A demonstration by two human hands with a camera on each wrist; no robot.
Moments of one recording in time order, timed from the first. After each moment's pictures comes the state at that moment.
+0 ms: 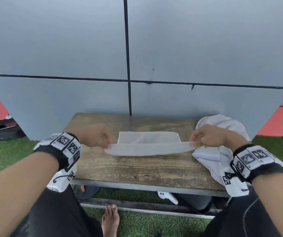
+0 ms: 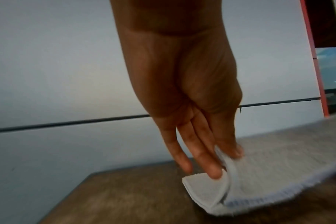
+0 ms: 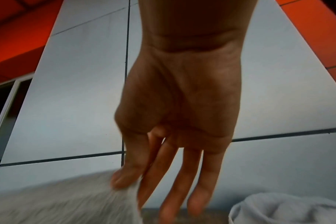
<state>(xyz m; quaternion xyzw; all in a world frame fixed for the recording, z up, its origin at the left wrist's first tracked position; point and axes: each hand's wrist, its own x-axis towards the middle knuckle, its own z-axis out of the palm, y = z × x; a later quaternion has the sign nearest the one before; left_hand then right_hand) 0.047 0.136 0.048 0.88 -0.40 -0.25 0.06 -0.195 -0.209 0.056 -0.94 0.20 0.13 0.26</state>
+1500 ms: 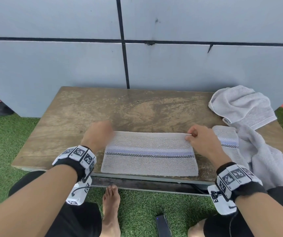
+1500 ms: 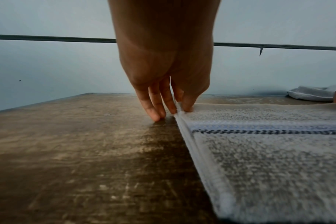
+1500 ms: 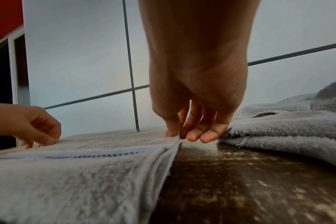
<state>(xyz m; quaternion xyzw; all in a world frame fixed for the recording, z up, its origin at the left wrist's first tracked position) 0.063 0.094 -0.098 0.94 -0.27 -0.11 0.19 -0.157 -0.206 -0.105 -0.90 0.35 -0.03 0.26</state>
